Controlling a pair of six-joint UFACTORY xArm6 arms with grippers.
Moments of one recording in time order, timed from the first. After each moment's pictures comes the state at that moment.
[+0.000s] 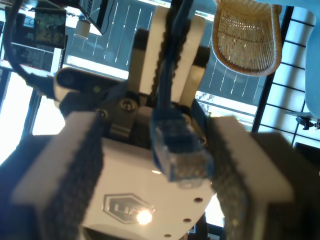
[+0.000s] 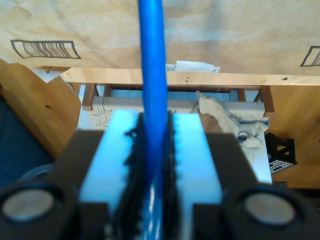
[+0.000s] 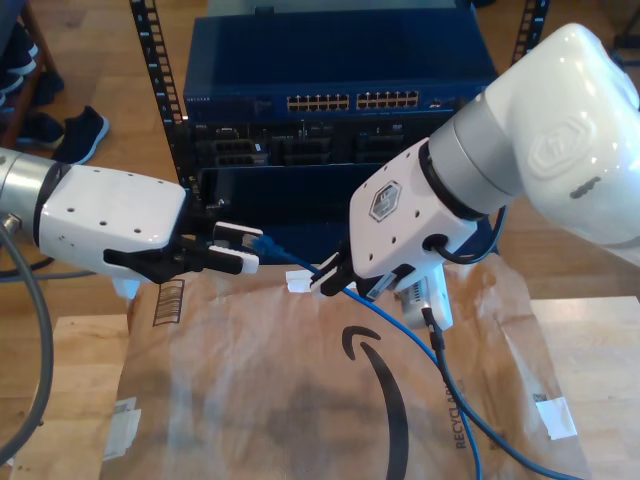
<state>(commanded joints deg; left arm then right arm) 19.7 -15.2 -50.0 -63.4 104.9 -74.5 23.8 -24.2 -48.1 40.7 60.0 98.7</state>
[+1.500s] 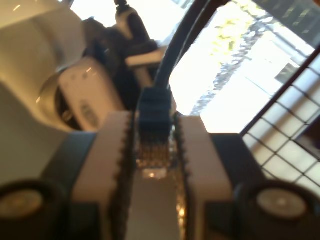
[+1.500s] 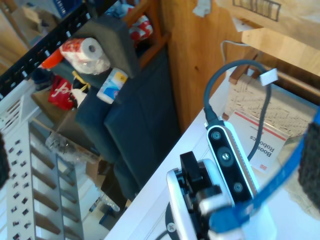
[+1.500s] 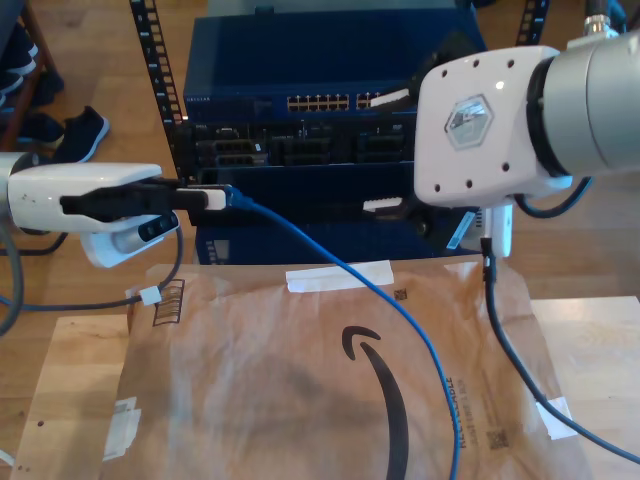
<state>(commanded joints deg) 24.7 1.1 -57.6 -74.9 126.2 -92.8 27.7 -42.1 -39.6 34.9 33.9 89.7</state>
